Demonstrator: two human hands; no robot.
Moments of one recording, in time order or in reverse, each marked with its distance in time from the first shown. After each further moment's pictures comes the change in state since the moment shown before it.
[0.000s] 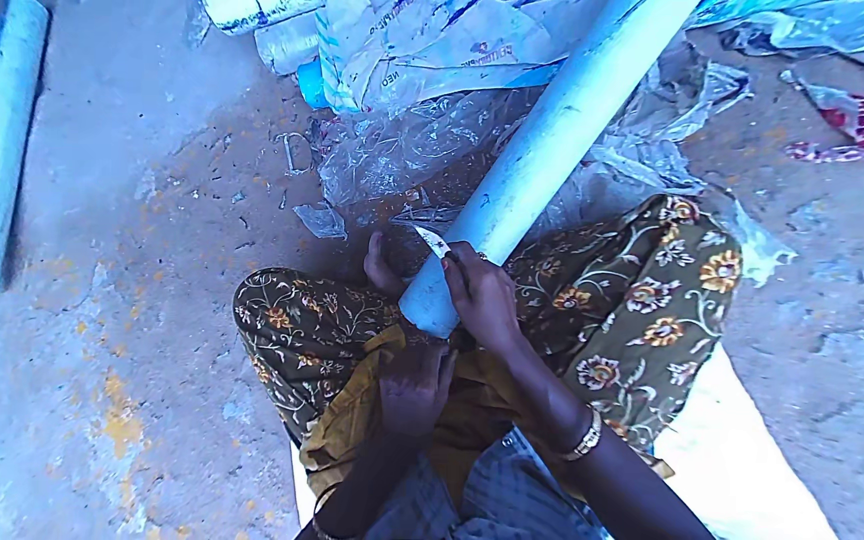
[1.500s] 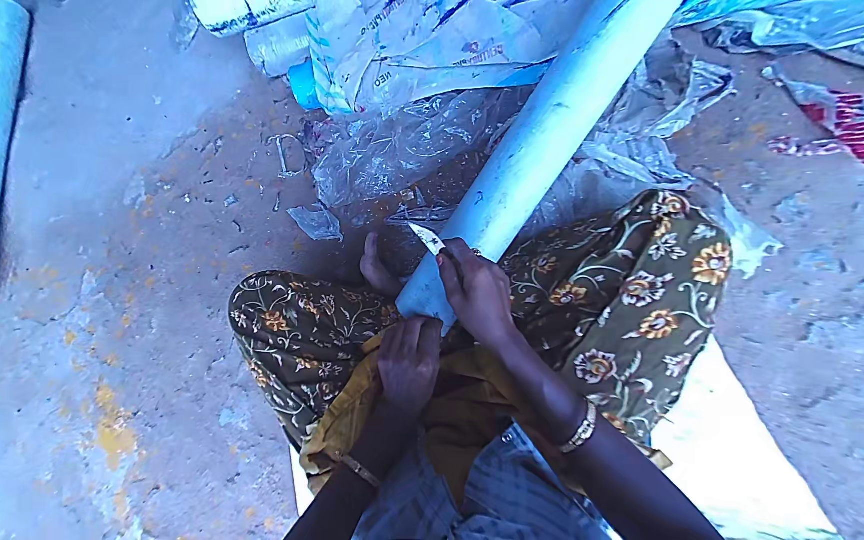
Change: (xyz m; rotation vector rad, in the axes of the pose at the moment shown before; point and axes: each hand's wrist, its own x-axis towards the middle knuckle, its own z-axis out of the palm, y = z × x) left_hand 0.015 -0.021 0.028 0.072 0.183 0.134; right_hand 0.003 -0.002 0.004 -0.016 0.020 -0.006
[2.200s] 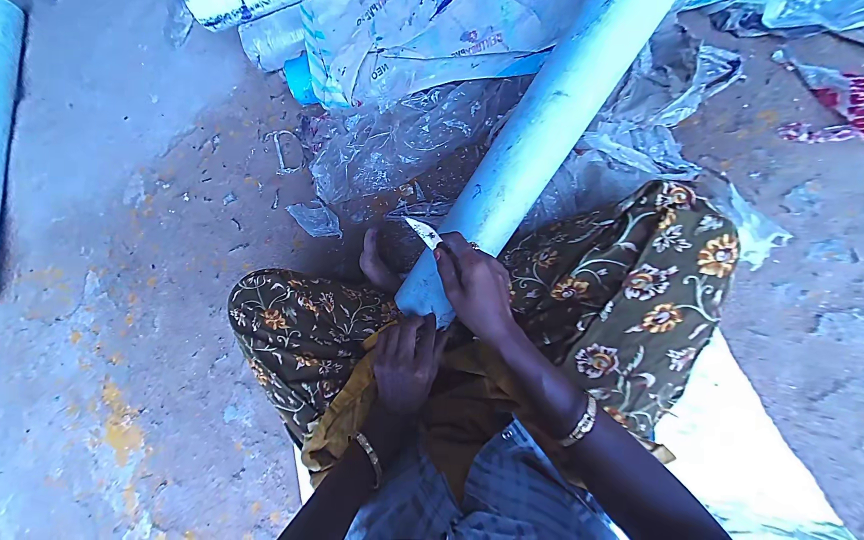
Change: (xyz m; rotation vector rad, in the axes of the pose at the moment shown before) left_hand -0.010 -0.005 -0.007 0.042 -0.038 0.044; right_hand 0.002 0.000 0.000 -0.002 -0.020 0.005
